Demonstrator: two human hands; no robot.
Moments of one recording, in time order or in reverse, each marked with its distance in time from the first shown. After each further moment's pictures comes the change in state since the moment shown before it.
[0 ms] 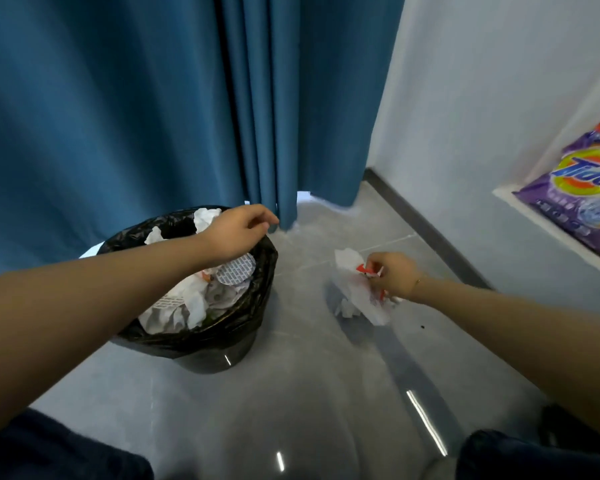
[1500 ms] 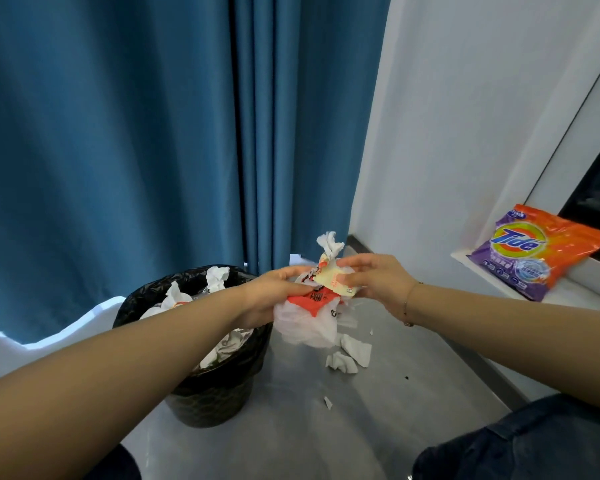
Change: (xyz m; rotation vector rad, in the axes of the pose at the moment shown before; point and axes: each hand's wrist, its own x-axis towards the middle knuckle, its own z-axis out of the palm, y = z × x) left_hand -0.051 0.071 0.005 -1.027 -0.394 -0.190; right_hand -0.099 -0.108 -0.086 1.010 0.123 -0.028
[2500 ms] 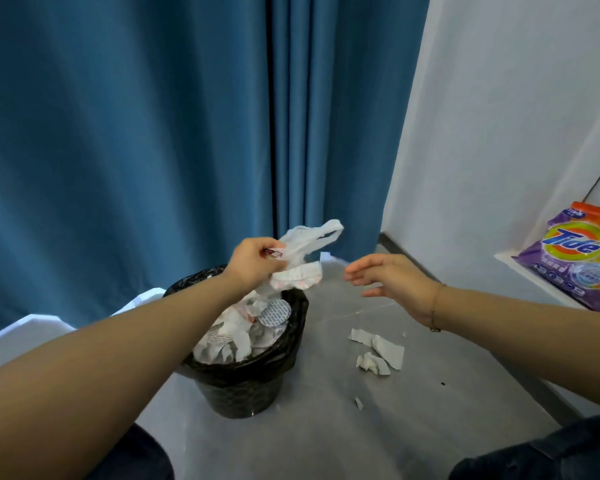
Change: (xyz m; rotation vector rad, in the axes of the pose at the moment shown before) left_hand -0.026 0.025 -0.064 0.707 0.638 0.341; right_hand 0.000 -0.010 0.031 -0.094 -0.086 -0.009
